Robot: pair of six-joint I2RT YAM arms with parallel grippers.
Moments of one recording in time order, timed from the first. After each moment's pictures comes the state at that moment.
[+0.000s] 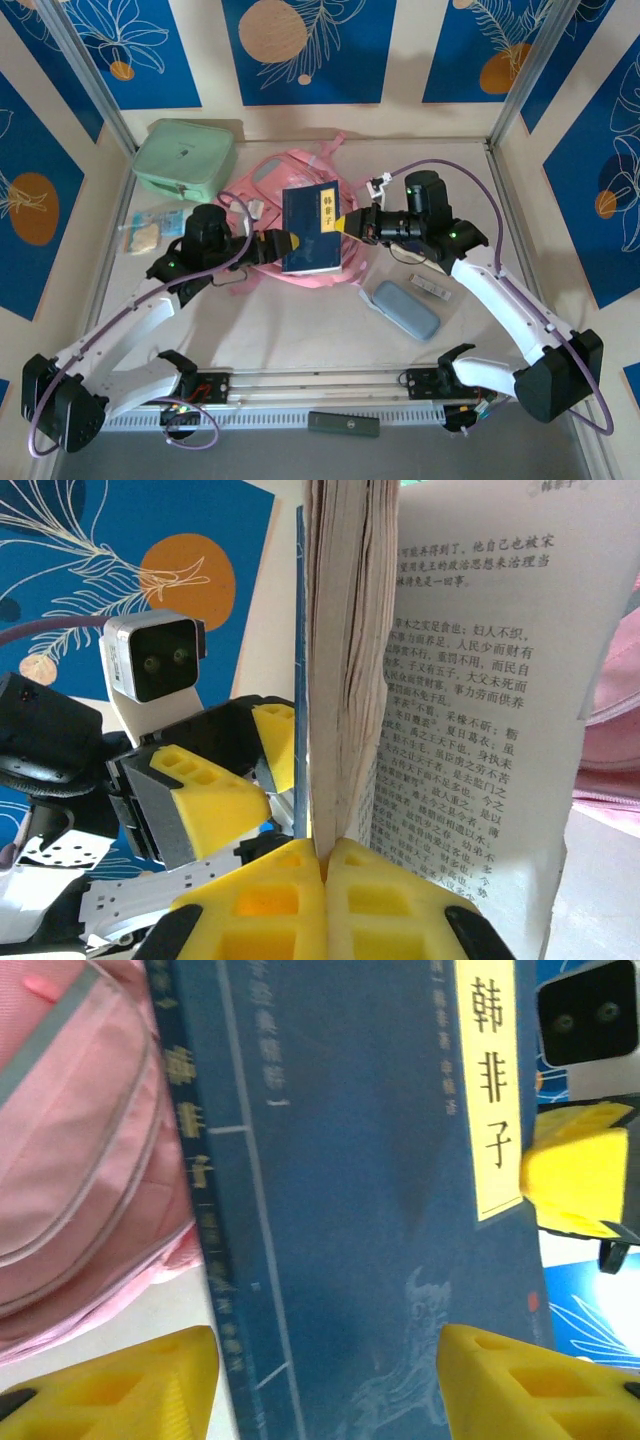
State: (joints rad) left arm -0.54 1.04 0.81 -0.19 0.55 -0.78; right arm 0.45 1.16 1.04 -0.38 -0.75 0.82
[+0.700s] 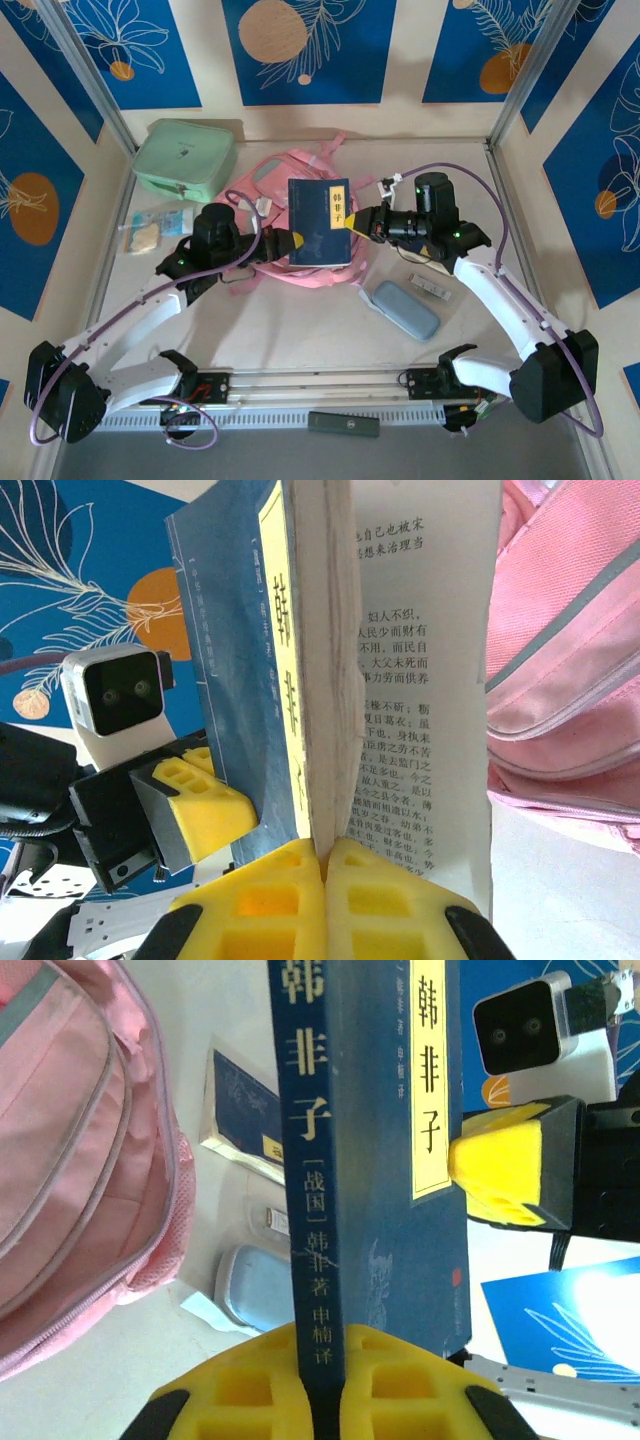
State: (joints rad) left arm -0.58 1.08 0.82 -0.10 0.53 -0.83; right arm 0.37 1.16 0.99 -0.35 -0.78 0.81
